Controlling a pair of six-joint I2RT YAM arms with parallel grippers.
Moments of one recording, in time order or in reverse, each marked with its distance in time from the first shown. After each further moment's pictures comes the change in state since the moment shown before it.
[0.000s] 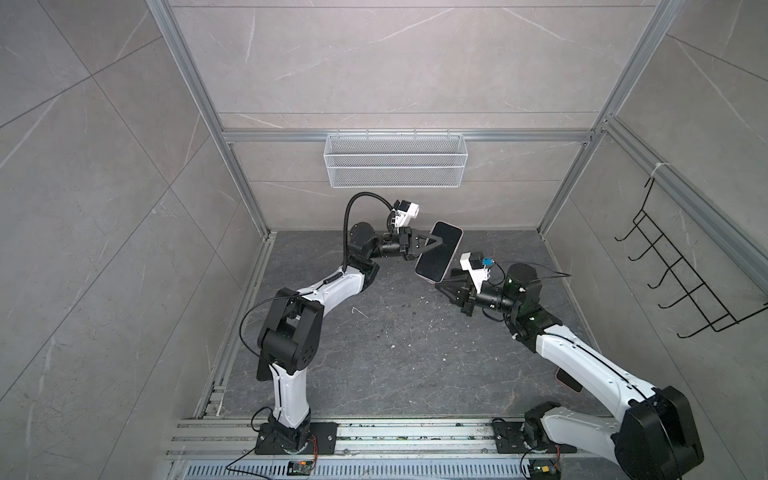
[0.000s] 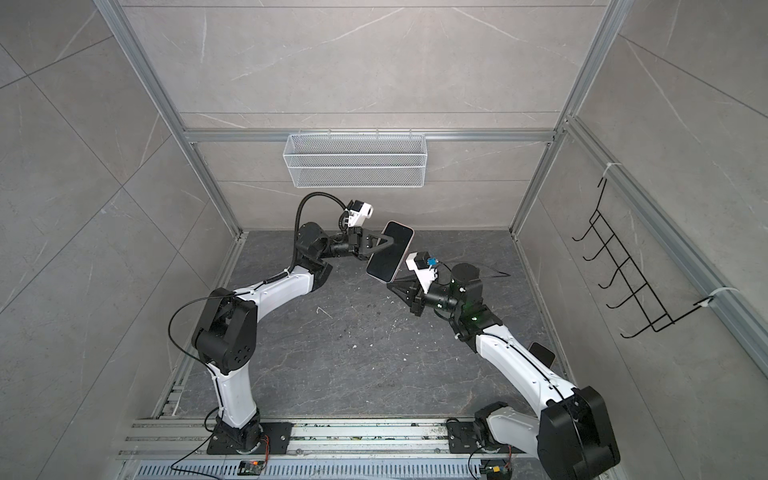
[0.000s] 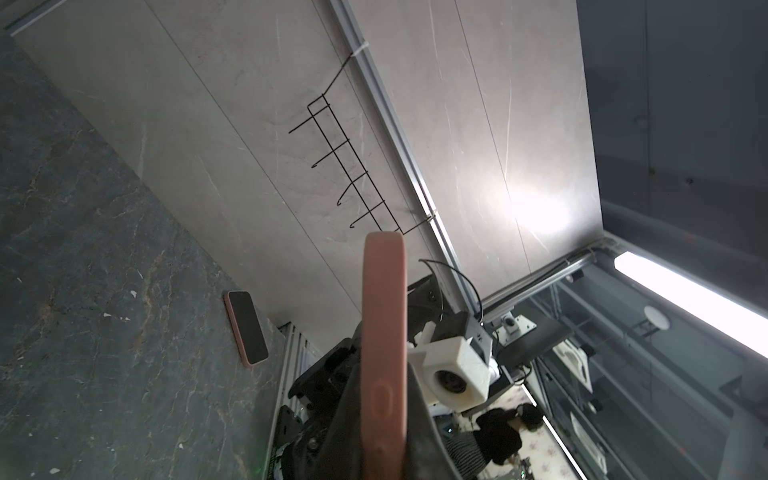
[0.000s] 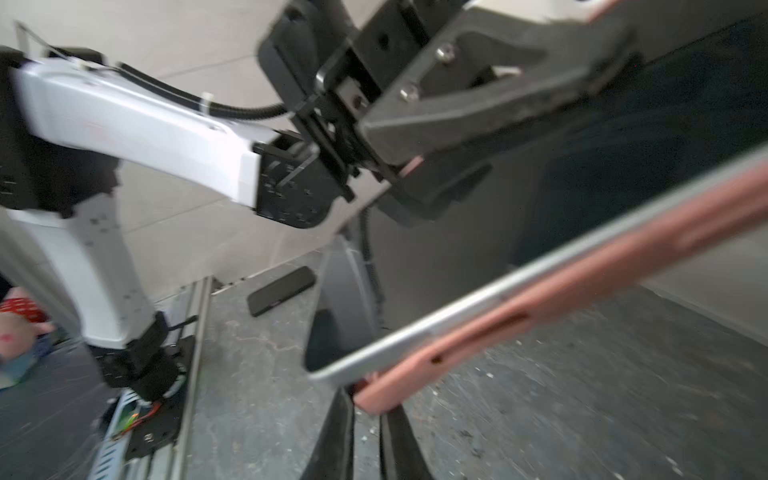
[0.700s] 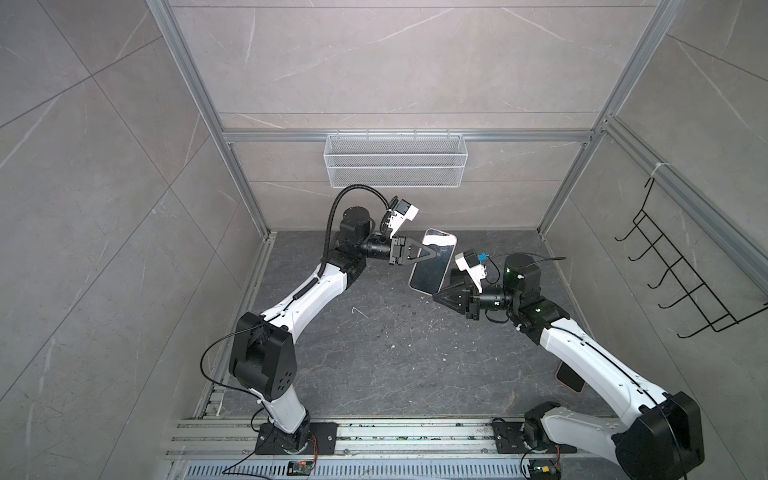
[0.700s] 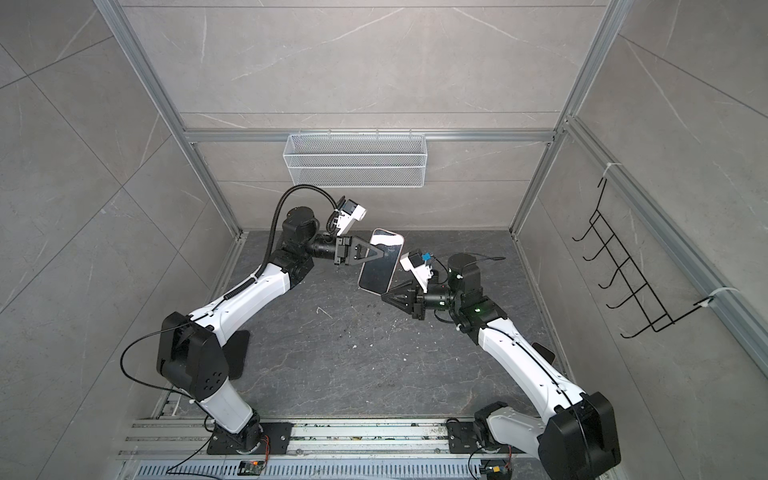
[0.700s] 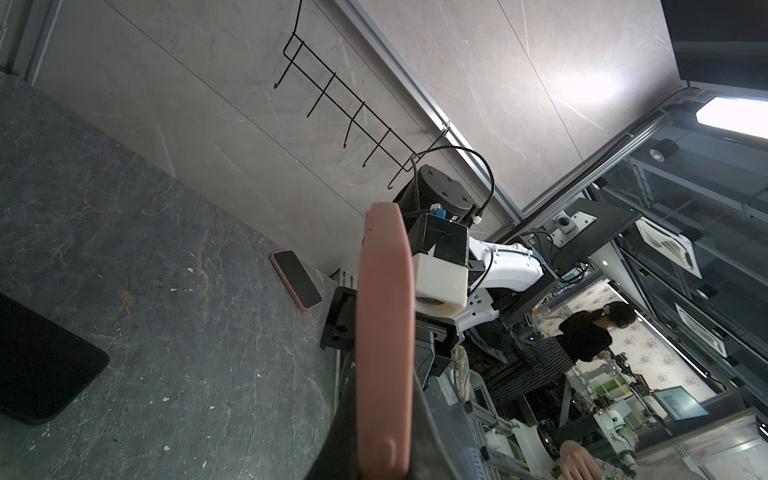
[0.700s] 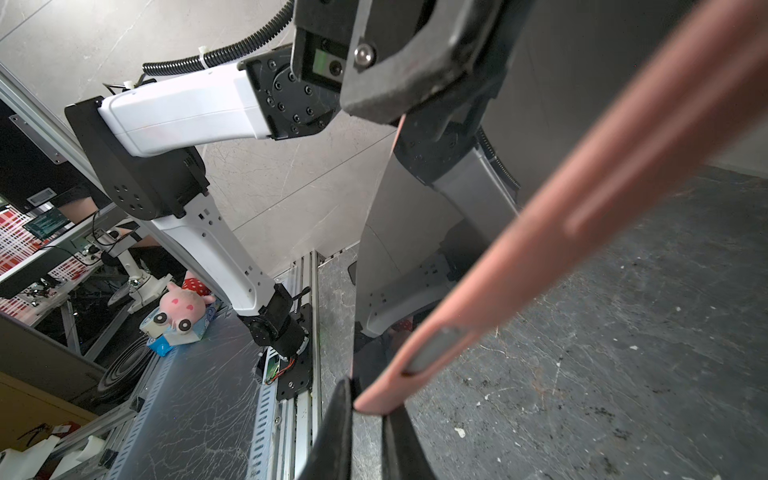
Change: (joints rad) left arm 0.032 -0.226 0.037 -0.683 0.183 0.747; right arm 0.012 -0.018 0.172 -0.343 -0.307 0.098
